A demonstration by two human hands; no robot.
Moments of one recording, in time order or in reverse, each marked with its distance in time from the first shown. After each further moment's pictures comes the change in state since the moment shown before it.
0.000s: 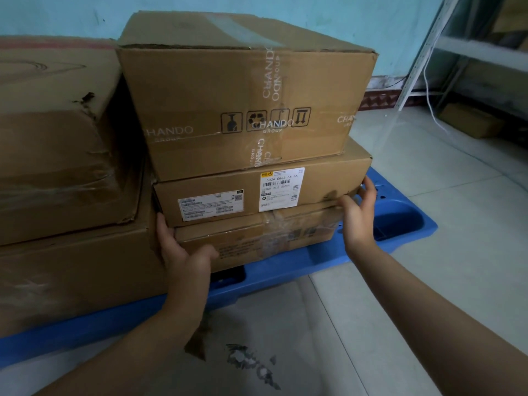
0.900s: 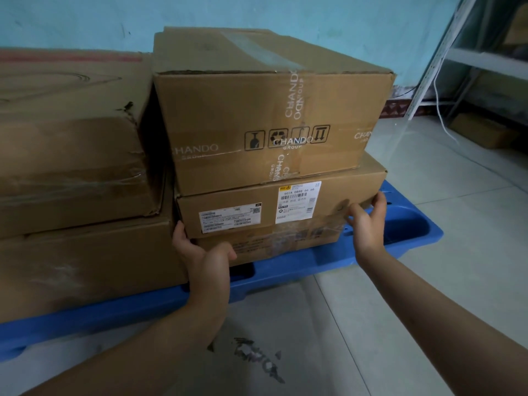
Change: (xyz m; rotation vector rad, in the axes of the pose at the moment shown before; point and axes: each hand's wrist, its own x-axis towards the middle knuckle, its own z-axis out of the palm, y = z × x) left_hand -0.036 0.025 0.008 -0.116 0.100 -0.040; right_hand -0.025 -0.019 -0.008 -0.035 -0.006 0.012
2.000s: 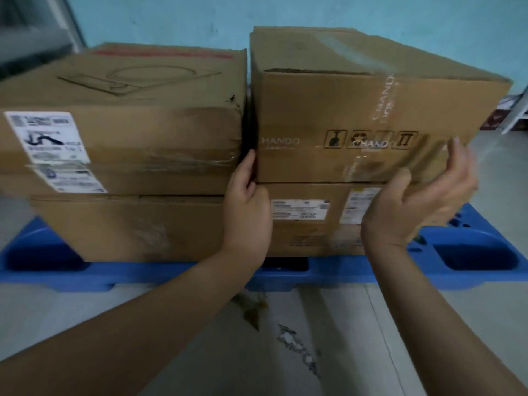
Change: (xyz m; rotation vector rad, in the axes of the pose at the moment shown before) left_hand 0.010 0.069 -0.032 0.014 -0.103 0.285; right_hand -0.068 -0.078 0.101 0.049 0.344 -0.674
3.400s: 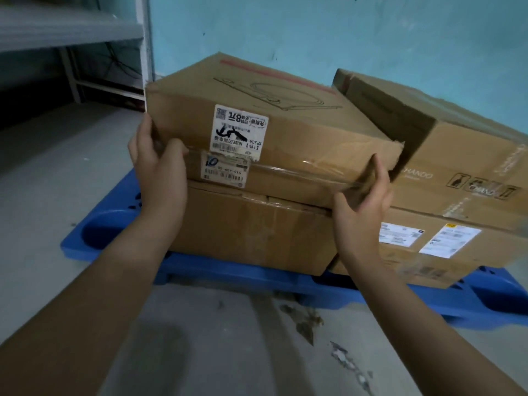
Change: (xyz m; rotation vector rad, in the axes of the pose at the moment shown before) left_hand 0.072 0.043 -0.282 0.020 0.469 0.216; right_hand -0.154 -0.129 0.092 -0.052 -0.601 0.149
